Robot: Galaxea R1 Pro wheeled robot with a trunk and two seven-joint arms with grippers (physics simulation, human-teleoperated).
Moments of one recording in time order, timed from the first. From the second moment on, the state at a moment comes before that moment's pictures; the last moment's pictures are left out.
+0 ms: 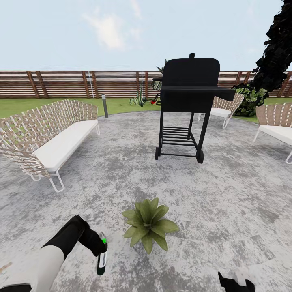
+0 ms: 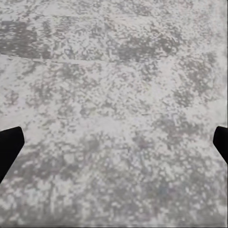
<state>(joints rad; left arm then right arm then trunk) -0.70 0.08 0.04 -0.54 -0.84 0.49 -1.11 -0.36 -0.12 -0.76 -0.28 0.56 -0.35 0.16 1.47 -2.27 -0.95</state>
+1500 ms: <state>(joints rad) -0.77 0.10 -0.07 -0.53 -1.05 0.62 -1.26 -0.36 -0.12 -0.76 -0.25 0.57 -0.35 0.12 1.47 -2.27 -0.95</state>
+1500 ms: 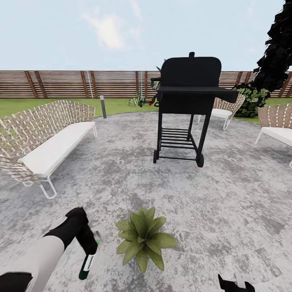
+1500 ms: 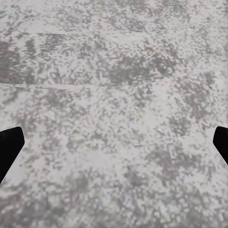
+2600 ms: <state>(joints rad) -0.79 0.10 -0.06 -0.52 -1.08 0.62 -1.26 -0.36 -0.10 -0.76 -0.26 0.56 -0.35 0.13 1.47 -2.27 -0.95</state>
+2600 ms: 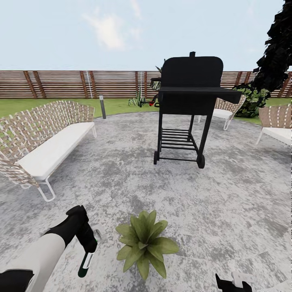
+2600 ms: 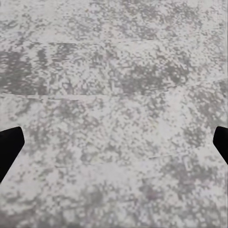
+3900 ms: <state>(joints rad) -0.83 0.08 -0.10 -0.52 -1.14 0.62 -1.25 -0.36 -0.10 -0.76 -0.26 0.56 -0.35 0.13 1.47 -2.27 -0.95</state>
